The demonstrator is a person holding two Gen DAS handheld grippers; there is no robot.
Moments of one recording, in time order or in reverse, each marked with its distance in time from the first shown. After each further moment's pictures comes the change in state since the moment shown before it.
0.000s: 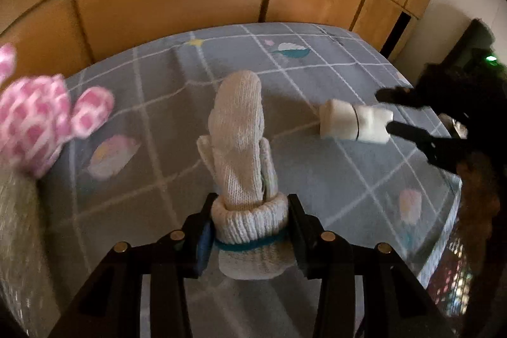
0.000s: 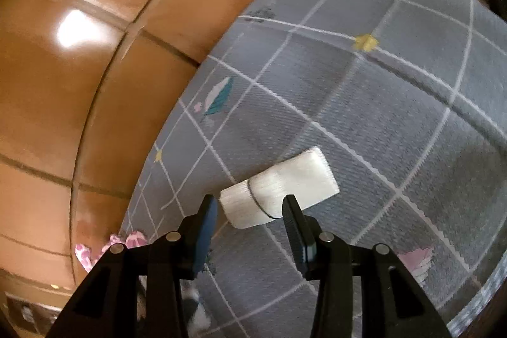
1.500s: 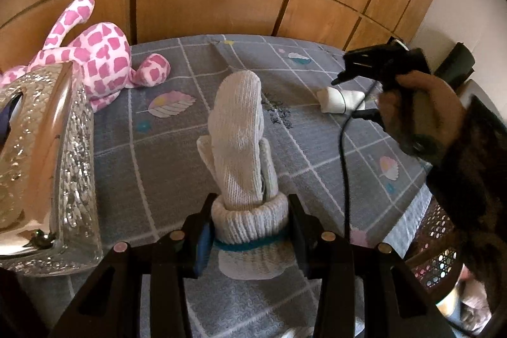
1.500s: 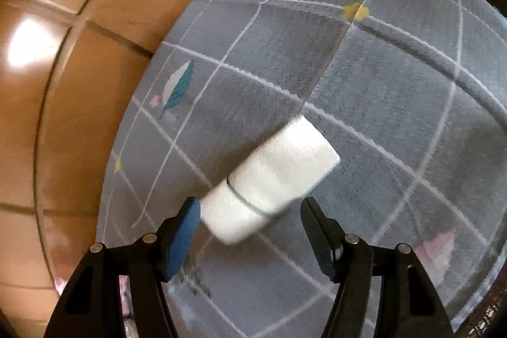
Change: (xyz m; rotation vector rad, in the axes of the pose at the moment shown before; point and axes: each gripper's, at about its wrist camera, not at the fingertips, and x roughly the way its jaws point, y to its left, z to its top) left arm -0.072 0.050 -0.076 -0.070 -0.094 -0.080; right arm 0.053 0.021 0.011 0.115 0.043 -0.226
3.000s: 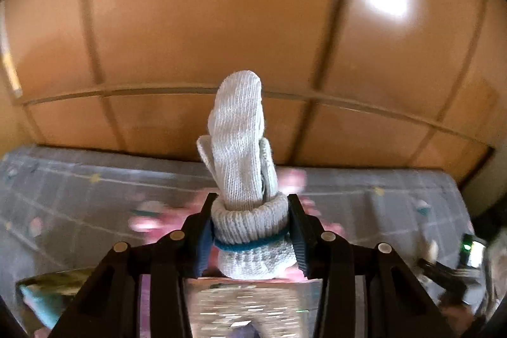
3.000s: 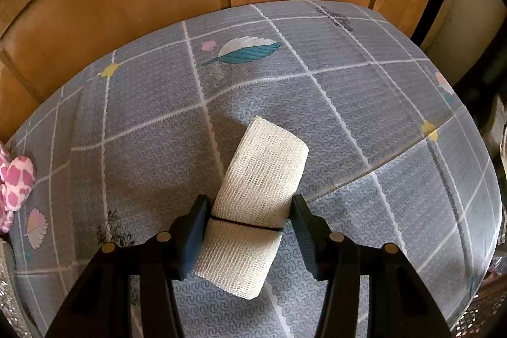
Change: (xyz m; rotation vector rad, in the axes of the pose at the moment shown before) left arm -0.086 0.180 0.171 -0.292 -0.212 0.422; right arm 0.040 0.069 -0.040 -0.673 -0.093 -0.269
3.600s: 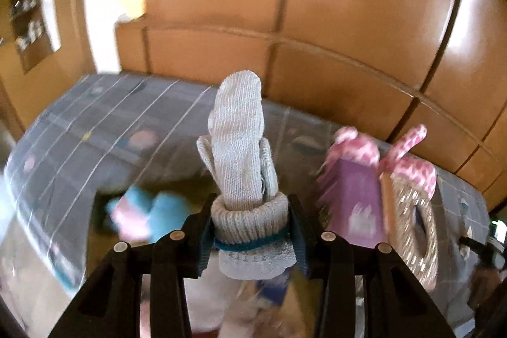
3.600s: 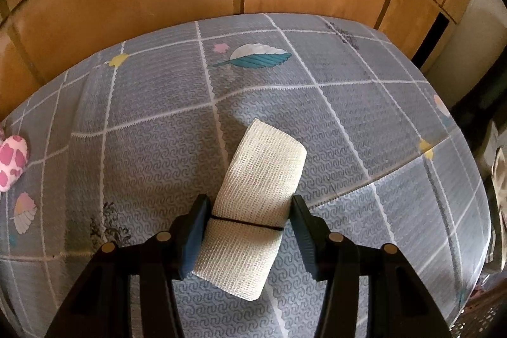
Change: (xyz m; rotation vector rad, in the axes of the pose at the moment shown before) left arm -0.107 0.200 -0.146 -0.243 0.004 0.181; right arm -0.004 0.014 -0.011 -0.095 -0.054 -0.059
